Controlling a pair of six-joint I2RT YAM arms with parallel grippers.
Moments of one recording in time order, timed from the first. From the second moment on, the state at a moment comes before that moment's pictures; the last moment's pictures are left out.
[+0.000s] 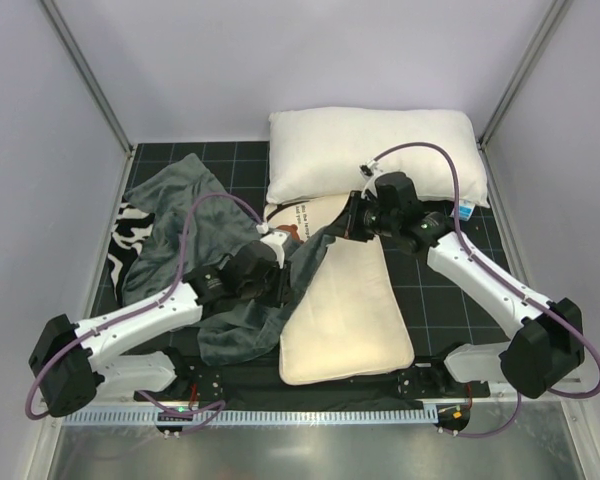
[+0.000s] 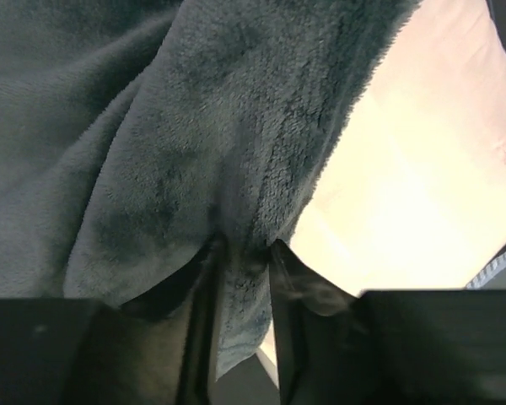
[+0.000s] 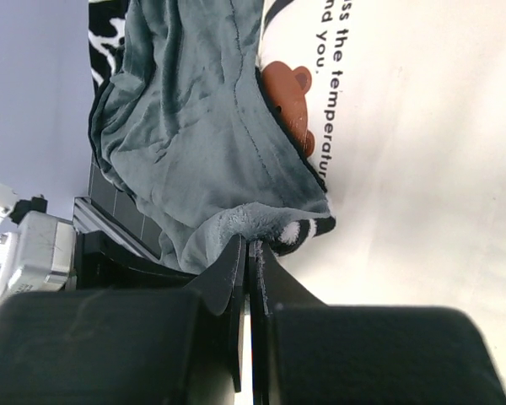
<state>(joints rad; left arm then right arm) -0.91 1.14 0.80 -0.43 -0.02 -0.55 0.53 1.30 1.08 -0.36 -0.30 0.66</state>
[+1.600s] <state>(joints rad) -1.16 1.62 1.13 -0.08 0.24 -0.86 0.24 1.12 1.06 -0.58 0.09 0.62</state>
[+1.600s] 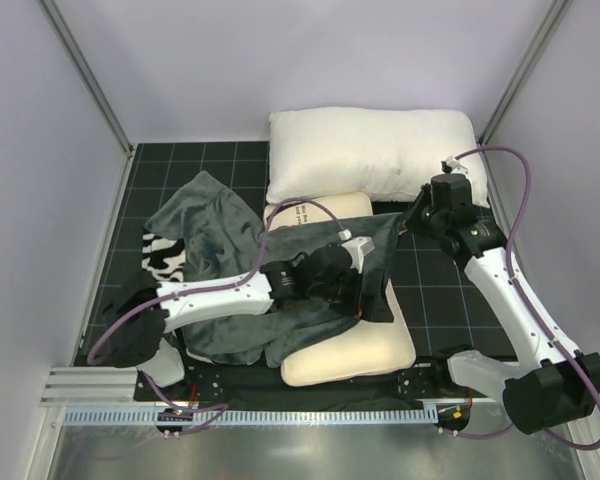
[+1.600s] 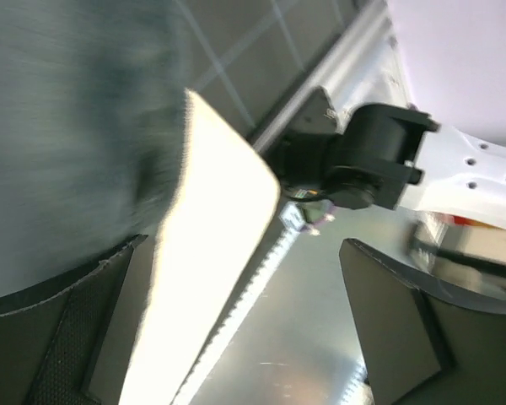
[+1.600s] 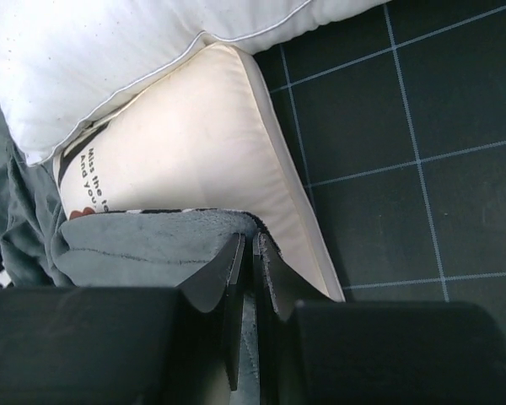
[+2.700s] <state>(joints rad) -0.64 1.00 0.64 -0.31 -0.06 -0.72 0.14 1.04 0.95 -0.50 -0.07 0.64</state>
